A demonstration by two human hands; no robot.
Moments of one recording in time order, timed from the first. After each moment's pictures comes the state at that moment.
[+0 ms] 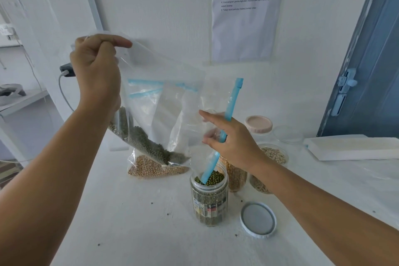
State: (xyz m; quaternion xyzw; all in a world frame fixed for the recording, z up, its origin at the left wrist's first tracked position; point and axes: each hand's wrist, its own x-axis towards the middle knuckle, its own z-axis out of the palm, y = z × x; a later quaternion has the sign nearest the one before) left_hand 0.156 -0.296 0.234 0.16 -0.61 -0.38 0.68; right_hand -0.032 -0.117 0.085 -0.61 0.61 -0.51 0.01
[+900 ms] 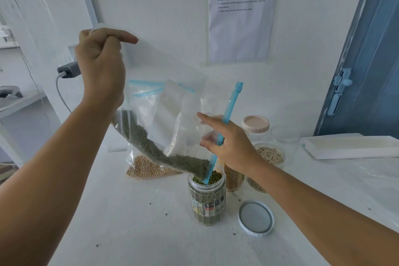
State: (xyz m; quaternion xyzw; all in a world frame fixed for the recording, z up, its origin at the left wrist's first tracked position) left_hand 0.147 -0.294 0.242 0.15 -0.63 -0.37 0.66; right_hand -0.029 -0.113 0.079 -0.61 0.60 -0.51 -0.01
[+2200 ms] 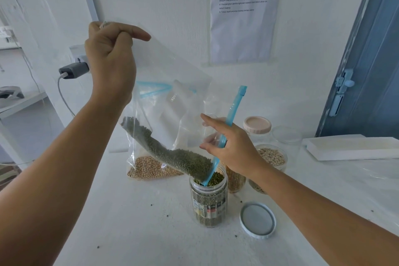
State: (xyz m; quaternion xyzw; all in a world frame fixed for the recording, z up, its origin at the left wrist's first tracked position) left_hand 0.143 -0.271 0.253 0.13 -0.66 -0.32 0.67; right_hand -0.028 -0.113 0.076 -0.60 0.60 -0.53 0.02
